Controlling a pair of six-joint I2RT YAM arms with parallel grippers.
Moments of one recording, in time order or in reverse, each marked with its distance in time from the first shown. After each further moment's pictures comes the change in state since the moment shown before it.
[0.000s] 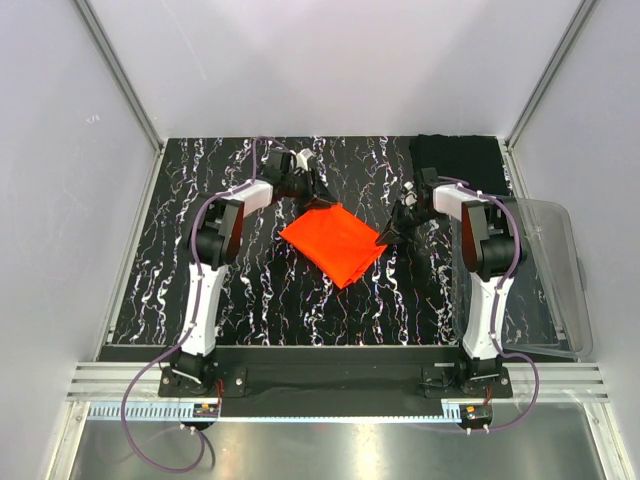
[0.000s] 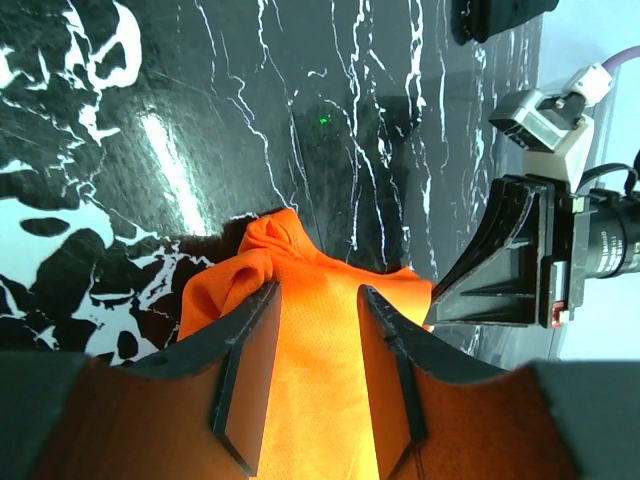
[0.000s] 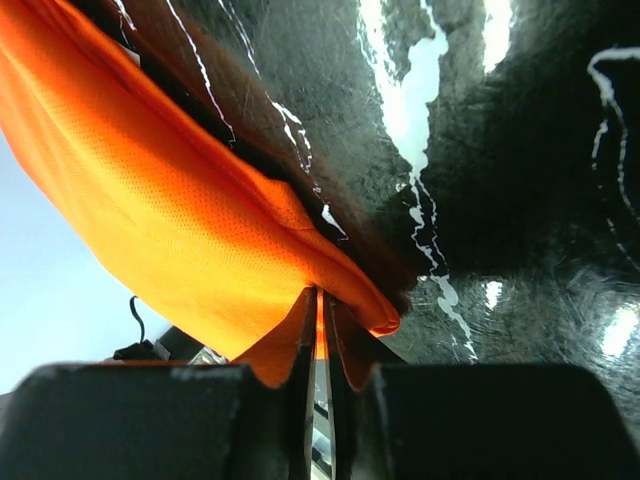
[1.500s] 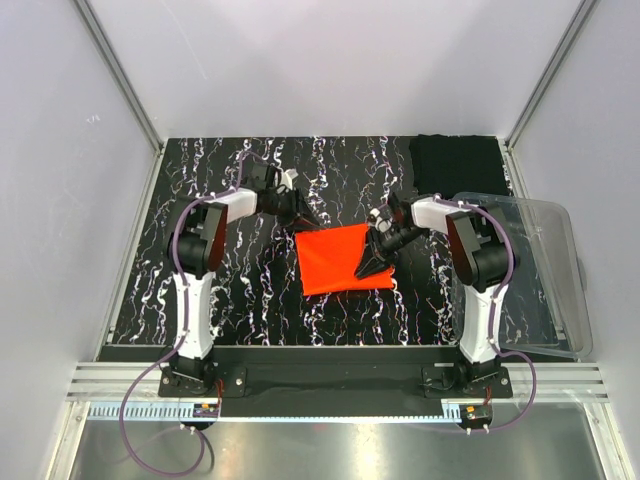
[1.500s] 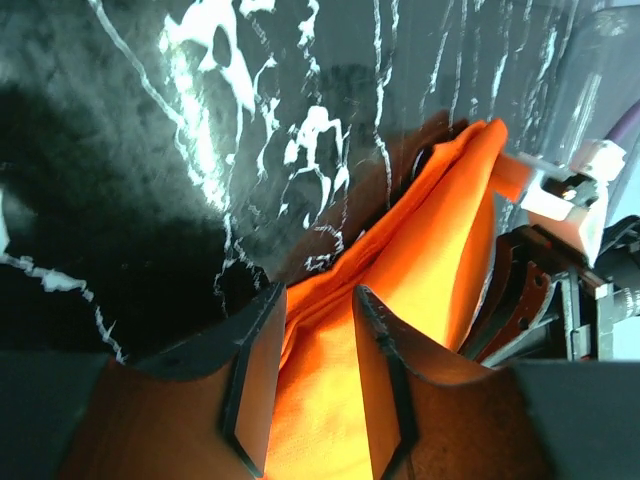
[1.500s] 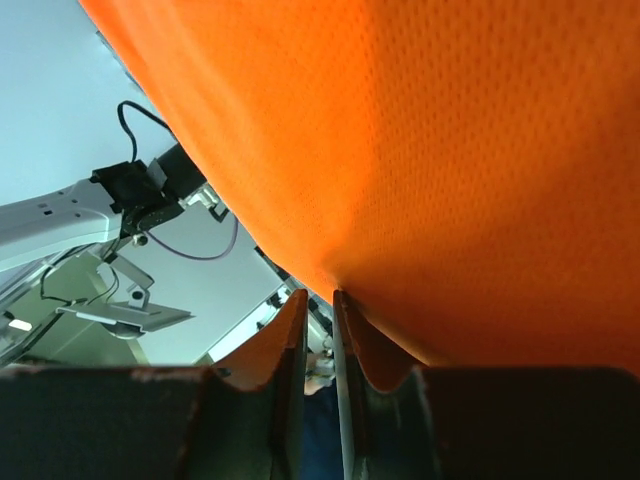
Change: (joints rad) left arm 0.042 -0.190 -0.281 -0.151 0.001 0.099; right arm 0.174 -0.072 -0.134 -0.172 -0.275 -0.149
